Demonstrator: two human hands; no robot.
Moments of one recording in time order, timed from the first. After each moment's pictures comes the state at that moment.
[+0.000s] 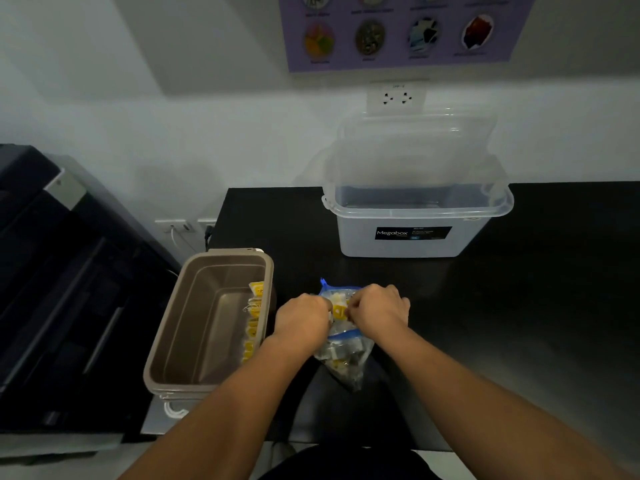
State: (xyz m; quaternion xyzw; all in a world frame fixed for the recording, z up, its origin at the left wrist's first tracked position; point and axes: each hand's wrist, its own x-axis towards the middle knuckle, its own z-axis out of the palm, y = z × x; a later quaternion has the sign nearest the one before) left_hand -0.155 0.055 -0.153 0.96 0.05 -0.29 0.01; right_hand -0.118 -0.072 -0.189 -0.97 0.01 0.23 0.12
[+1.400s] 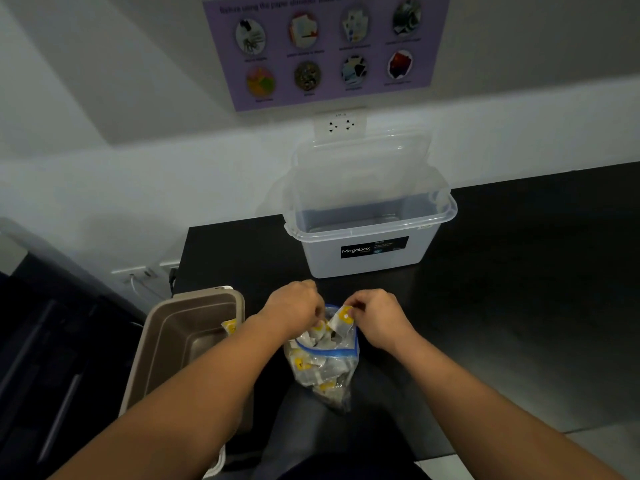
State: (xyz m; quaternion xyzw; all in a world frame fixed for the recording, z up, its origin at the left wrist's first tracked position) left_hand -0.098 0.060 -0.132 0.96 -0.19 -0.21 0.02; right_hand -0.127 -0.121 -0.157 -0.91 0.04 0.15 0.39
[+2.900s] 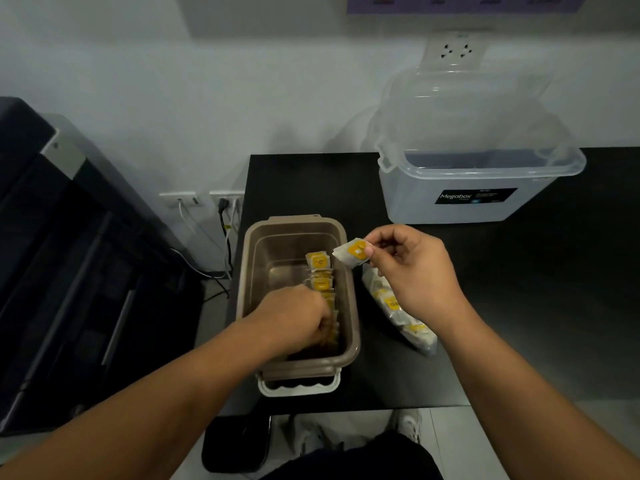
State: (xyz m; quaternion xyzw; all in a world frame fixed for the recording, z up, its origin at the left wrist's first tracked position) left_hand -0.214 0.220 -0.126 0.94 -0.19 -0.26 0.08; right_hand -0.193 0.024 -0.097 -0.82 -0.03 0.03 0.57
